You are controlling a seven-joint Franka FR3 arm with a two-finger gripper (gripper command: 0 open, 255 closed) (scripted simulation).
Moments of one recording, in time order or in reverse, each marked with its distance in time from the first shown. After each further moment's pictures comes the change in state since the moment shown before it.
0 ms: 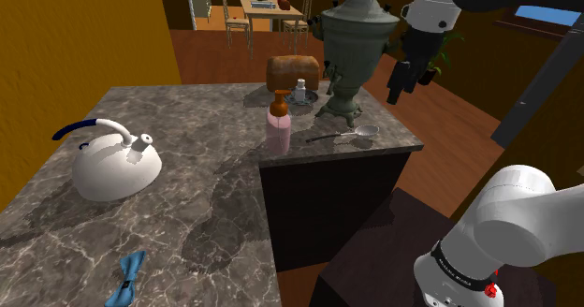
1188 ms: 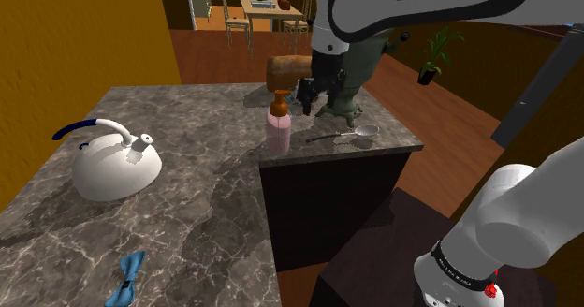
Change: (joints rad) arm 0.045 0.505 0.167 0.214 0.108 0.280 0.301
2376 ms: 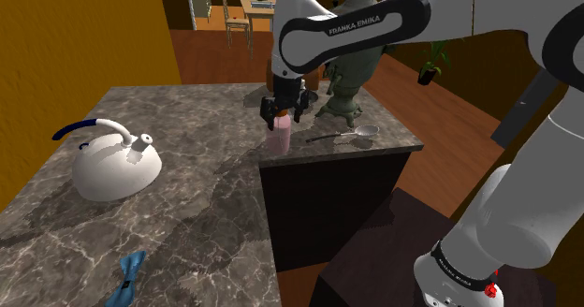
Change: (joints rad) arm 0.022 0.308 0.049 0.148 -0.014 0.158 0.136
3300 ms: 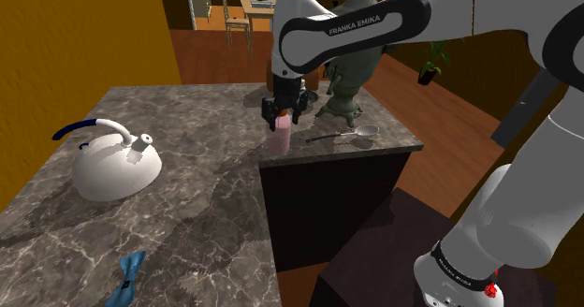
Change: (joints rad) arm 0.000 0.000 0.000 0.000 0.000 0.000 0.000
